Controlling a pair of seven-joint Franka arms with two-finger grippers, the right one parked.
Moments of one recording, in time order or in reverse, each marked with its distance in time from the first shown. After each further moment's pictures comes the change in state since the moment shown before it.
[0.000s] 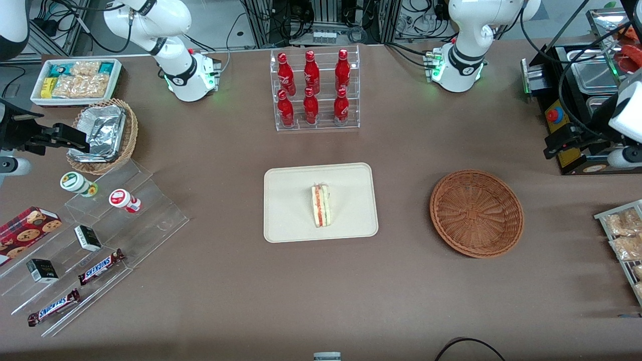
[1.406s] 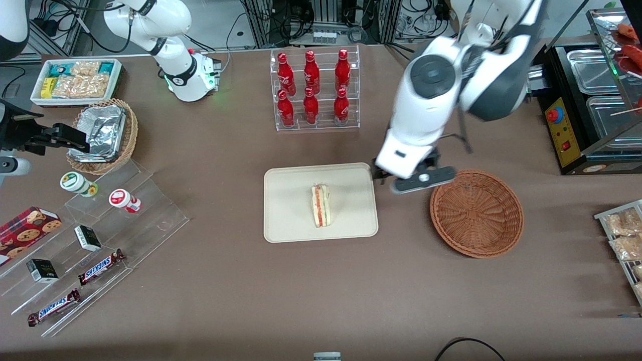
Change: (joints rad) arm -0.494 0.146 0.000 -0.095 0.083 0.237 -0.701
